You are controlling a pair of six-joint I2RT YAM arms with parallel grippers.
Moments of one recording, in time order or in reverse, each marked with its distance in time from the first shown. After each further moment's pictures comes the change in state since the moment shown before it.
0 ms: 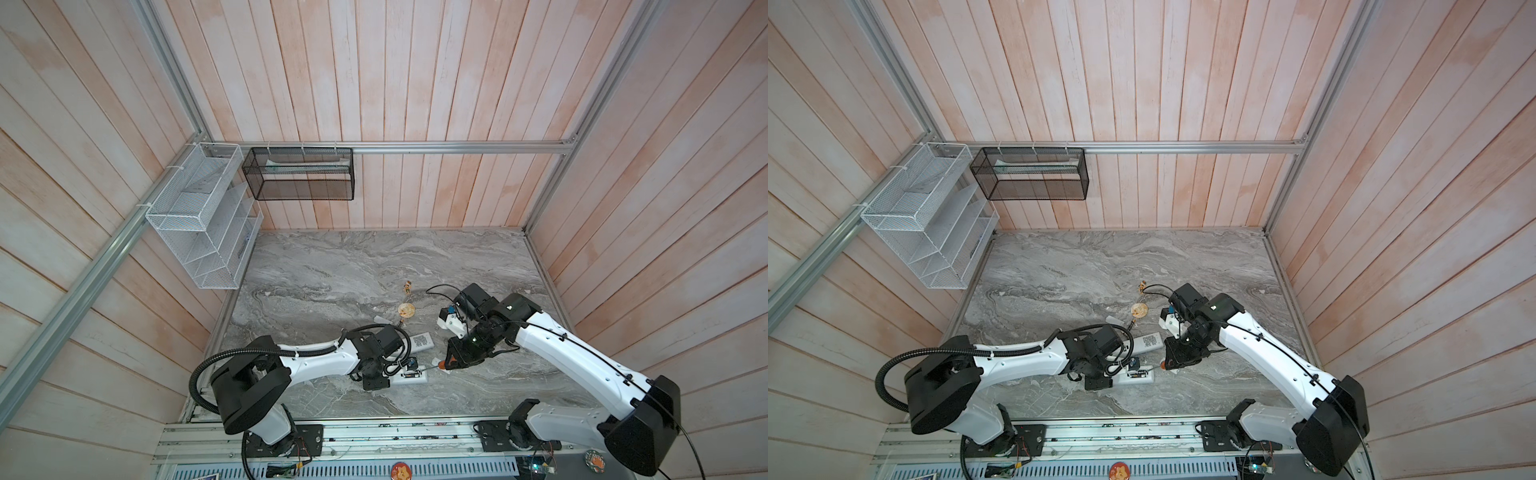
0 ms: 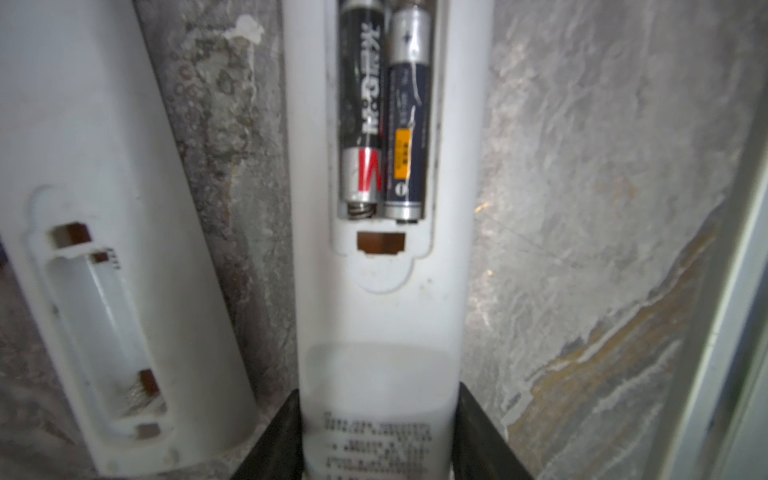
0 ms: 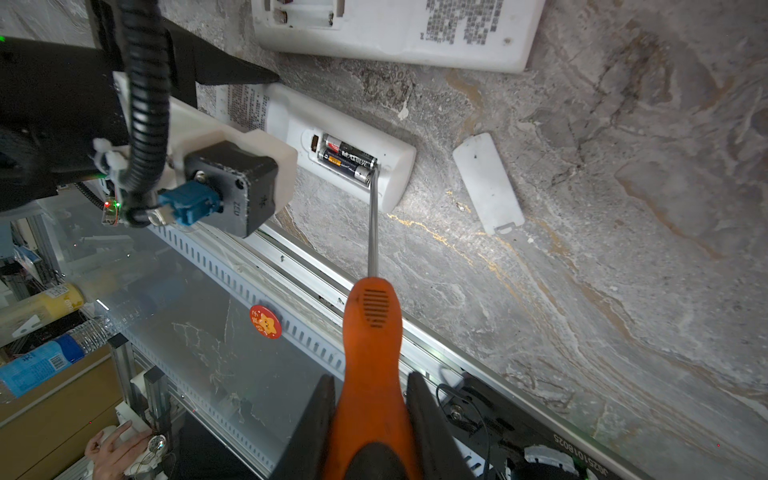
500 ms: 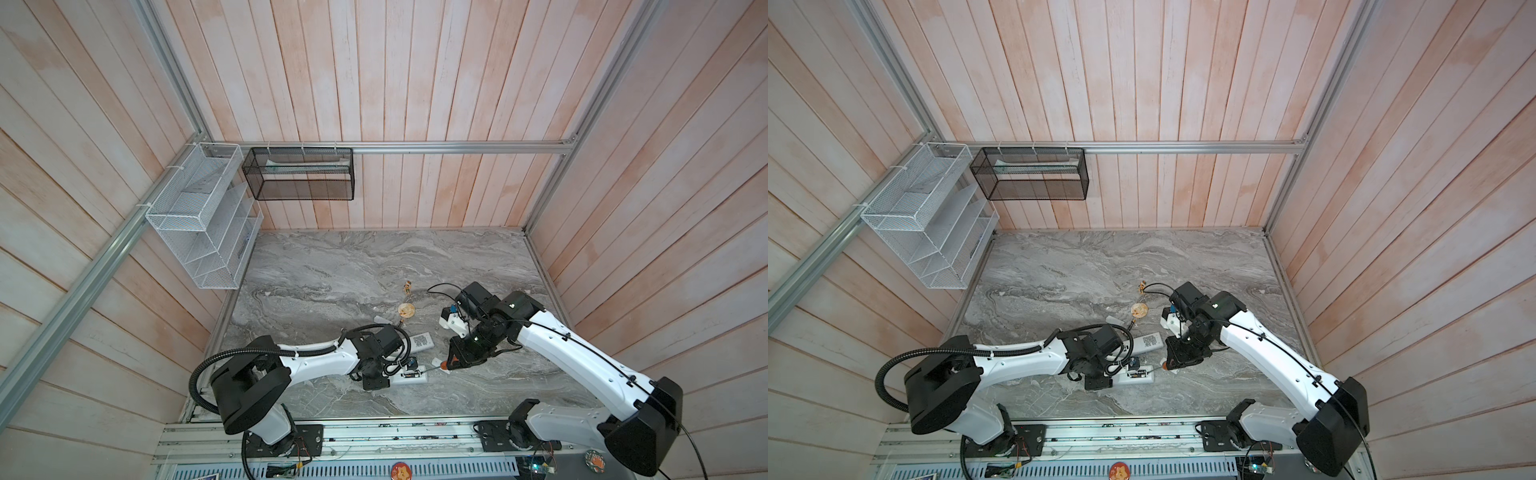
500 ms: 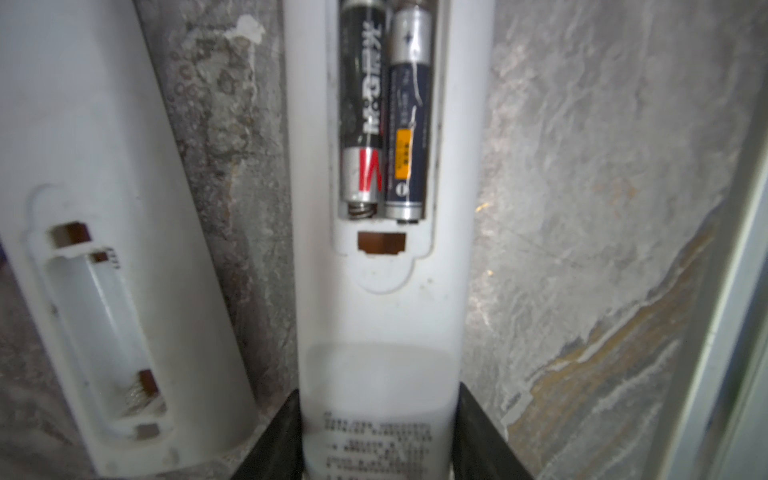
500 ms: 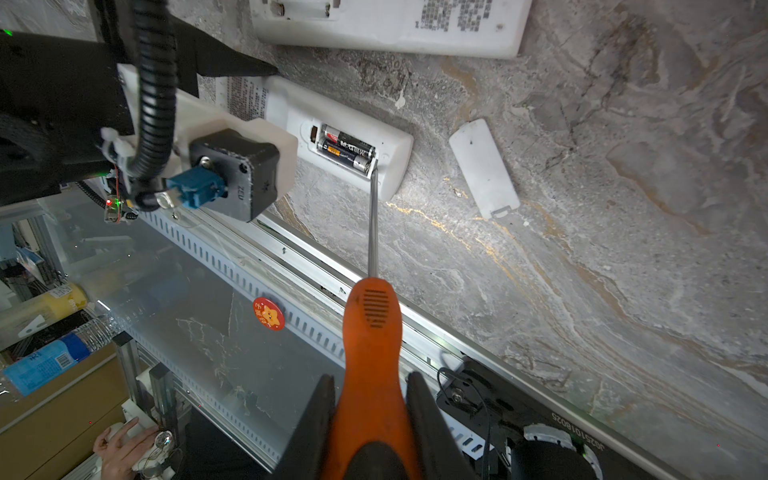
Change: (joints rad) left arm 0.003 -0.001 0.000 0.000 0.004 0.000; right arm 0.000 0.000 0.032 -0.046 0.007 0.011
